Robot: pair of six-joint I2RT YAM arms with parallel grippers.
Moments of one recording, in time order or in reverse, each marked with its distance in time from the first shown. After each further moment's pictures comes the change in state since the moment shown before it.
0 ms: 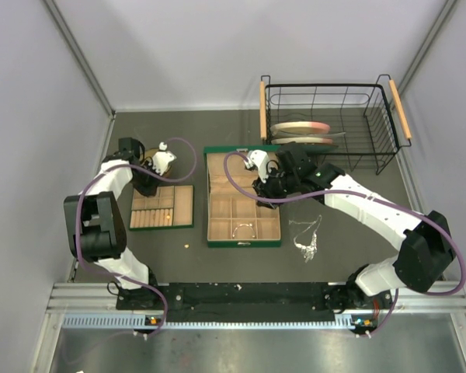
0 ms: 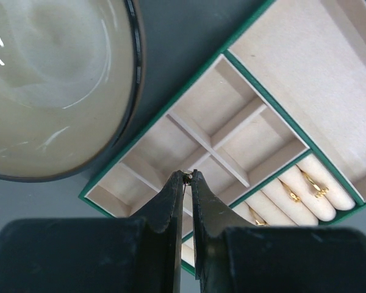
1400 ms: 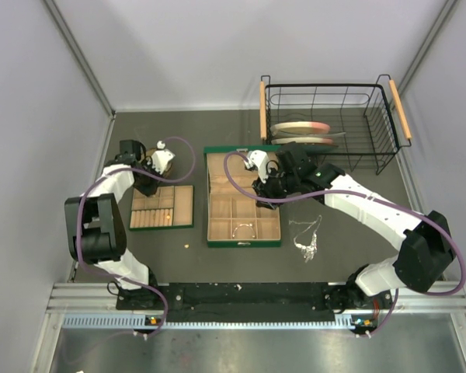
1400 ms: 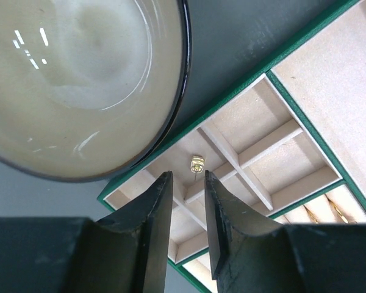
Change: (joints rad) left arm -0.009 -0.001 -0.066 0.170 -0.071 -0.076; right arm 0.000 0.000 0.000 0.000 -0.018 0.001
